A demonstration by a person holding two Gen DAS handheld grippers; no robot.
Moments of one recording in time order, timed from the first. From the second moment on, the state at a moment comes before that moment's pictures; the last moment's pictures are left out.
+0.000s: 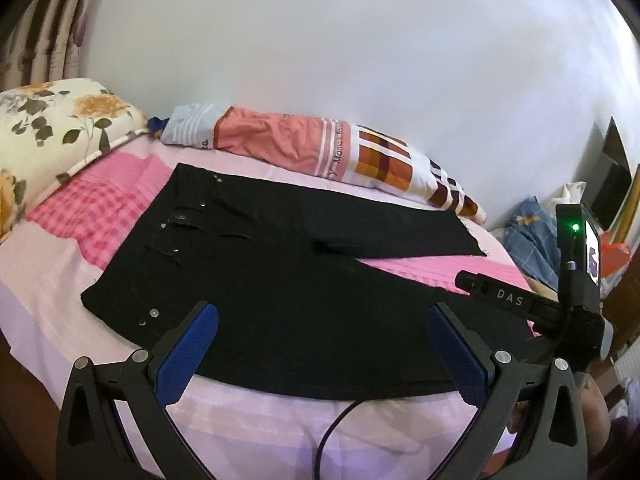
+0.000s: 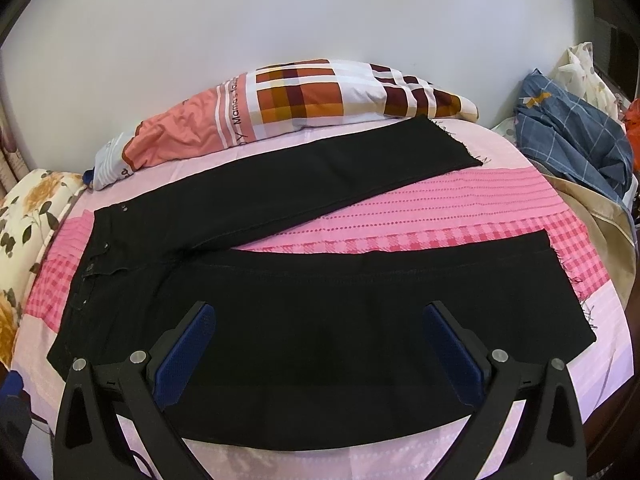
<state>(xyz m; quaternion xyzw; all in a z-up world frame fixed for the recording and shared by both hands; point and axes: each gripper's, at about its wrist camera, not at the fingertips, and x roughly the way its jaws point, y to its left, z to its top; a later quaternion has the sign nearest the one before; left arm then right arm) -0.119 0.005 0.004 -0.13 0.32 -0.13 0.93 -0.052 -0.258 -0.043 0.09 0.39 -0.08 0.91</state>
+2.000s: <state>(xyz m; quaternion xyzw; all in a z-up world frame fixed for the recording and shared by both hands) 0.297 0.172 -0.119 -0.01 0.52 -0.18 0.83 0.019 -0.235 -0.084 0.04 0.48 -0.10 0.87</state>
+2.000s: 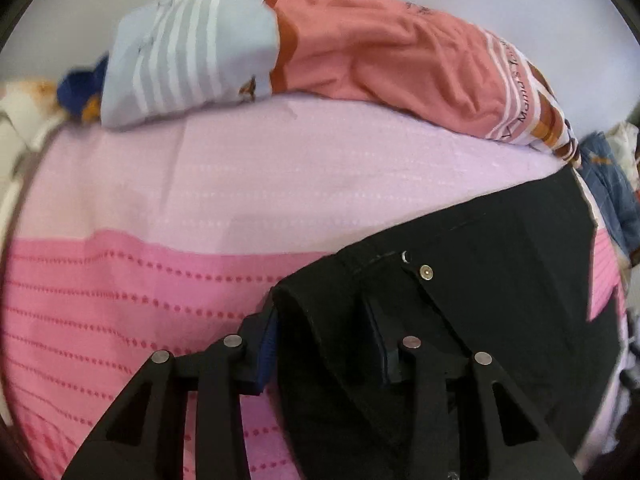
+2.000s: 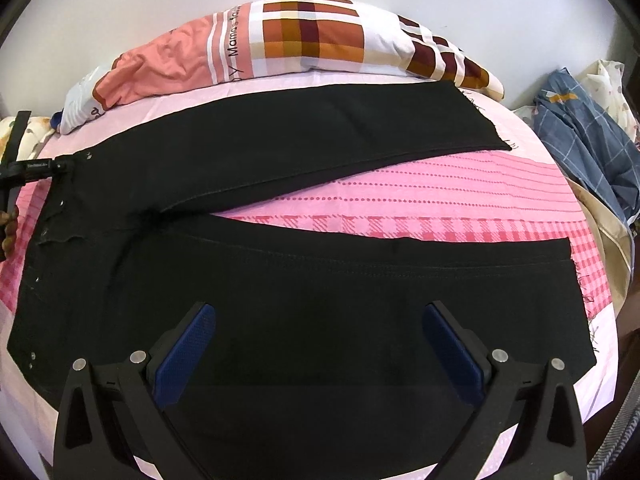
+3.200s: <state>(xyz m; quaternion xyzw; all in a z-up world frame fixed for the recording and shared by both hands) 0.061 0.134 -0.019 -0.14 0.38 -0.21 0.89 0.257 -0.275 -0.116 0.42 0.52 0.11 0.74</state>
